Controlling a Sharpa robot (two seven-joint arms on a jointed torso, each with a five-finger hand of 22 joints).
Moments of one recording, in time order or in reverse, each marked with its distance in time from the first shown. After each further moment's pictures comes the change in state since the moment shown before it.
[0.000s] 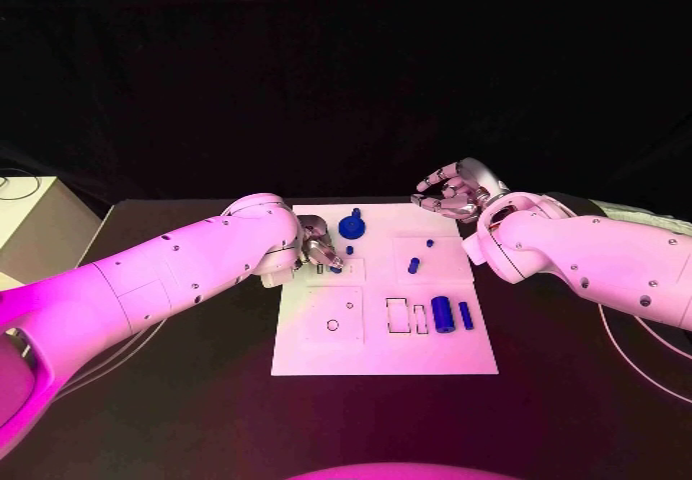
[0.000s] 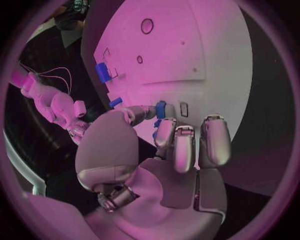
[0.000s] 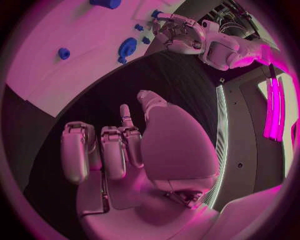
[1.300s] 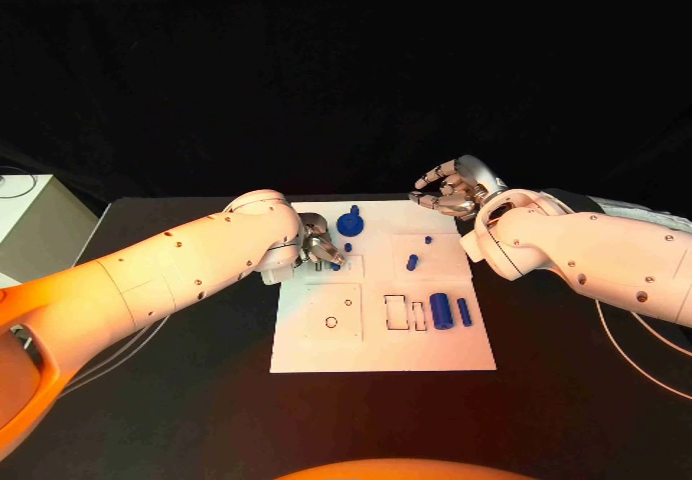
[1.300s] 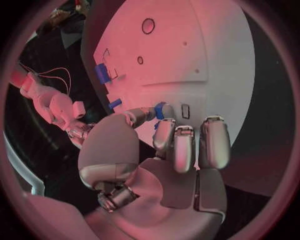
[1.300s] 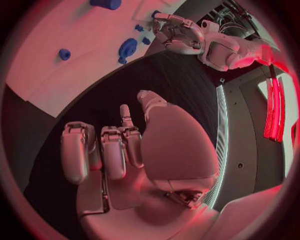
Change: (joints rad) left arm 0.000 0.020 0.000 -0.022 0.000 0.018 -0.007; left_hand -0.039 0.067 -0.052 -0.052 -0.042 0.066 -0.010 -0.033 0.231 0.030 -0.013 -0.008 -0.013 0.000 -0.014 -0.003 0.000 -0.016 0.021 -0.021 0.012 0.033; right arm -0.002 0.000 0.000 -0.002 0.000 0.001 -0.001; right_hand 0.000 0.000 0.000 0.000 0.004 -0.003 0.003 0.000 0.000 0.000 0.000 0.000 0.000 0.000 0.000 0.000 0.000 0.000 0.000 0.000 0.000 -0.001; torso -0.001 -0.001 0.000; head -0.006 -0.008
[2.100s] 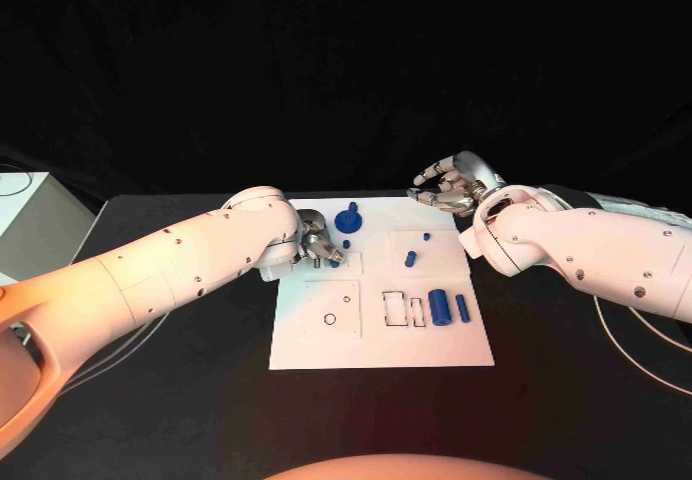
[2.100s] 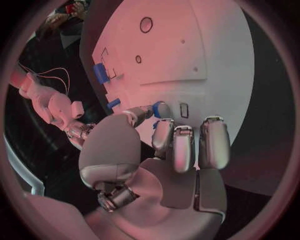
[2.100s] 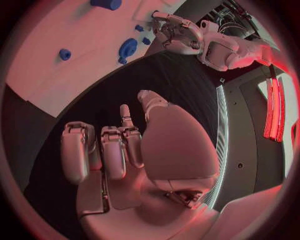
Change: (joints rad) left arm -0.001 0.007 0.000 -0.013 -0.008 0.002 0.000; left_hand 0.040 -0.017 -0.144 0.029 -0.053 0.078 -0.064 -0.031 0.016 0.005 -0.002 0.000 0.018 0.000 -0.007 0.000 0.000 0.000 0.004 -0.004 0.000 0.002; right arm -0.001 -0.001 0.000 0.001 0.000 0.000 0.000; right_hand -0.004 -0.004 0.003 -0.003 0.000 0.000 0.000 0.000 0.000 0.000 0.000 0.000 0.000 0.000 0.000 0.000 0.000 0.000 0.000 0.000 0.000 0.001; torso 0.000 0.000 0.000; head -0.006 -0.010
